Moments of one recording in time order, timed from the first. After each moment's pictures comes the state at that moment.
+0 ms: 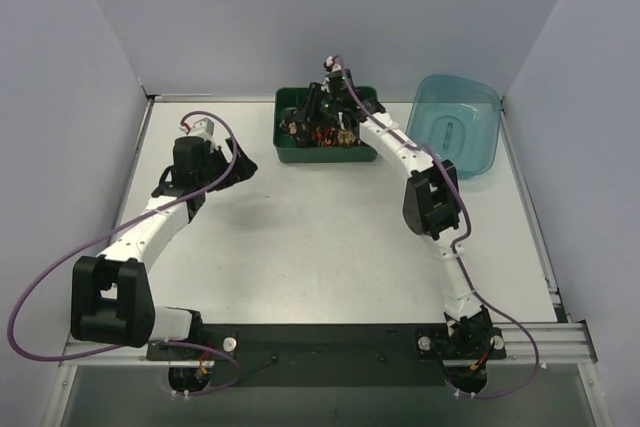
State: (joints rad) left arm -0.14 1.36 0.87 -0.06 0.18 -0.53; right arm 0.51 2.38 2.22 -0.39 -0.20 0.58
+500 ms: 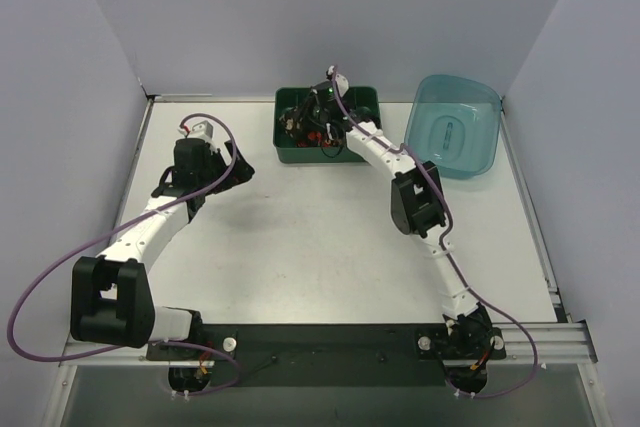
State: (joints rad) left arm -0.14 1.35 0.87 -0.11 0.12 -0.51; right arm 0.54 2.53 2.29 -0.26 0.05 0.76
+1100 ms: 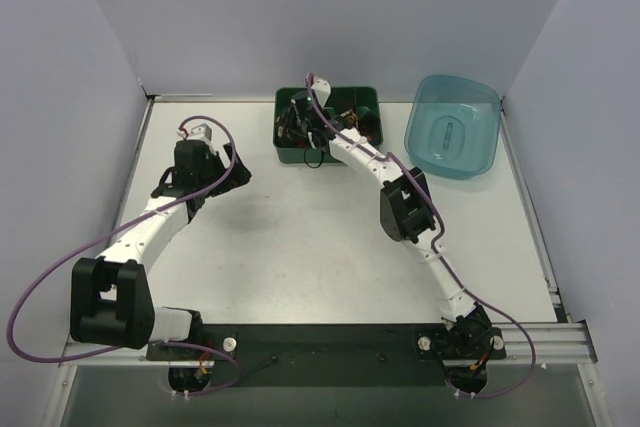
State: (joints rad) left arm -0.14 1.35 0.87 -0.16 0.07 -0.50; right arm 0.64 2.57 2.37 -0.34 0.24 0.65
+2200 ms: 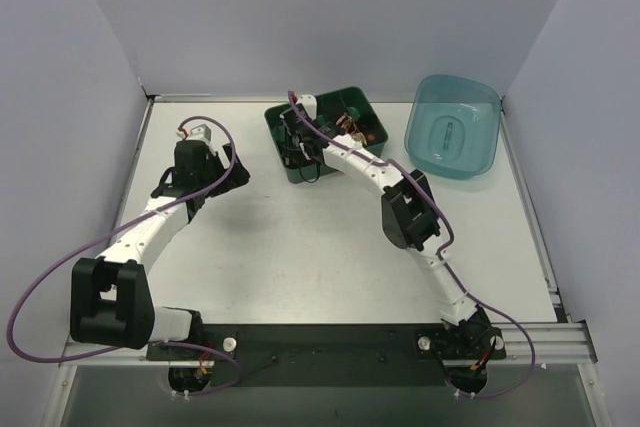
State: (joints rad) left arm -0.14 1.35 0.87 -0.17 0.05 -0.49; right arm 0.71 2.43 2.19 -0.53 0.30 0.47
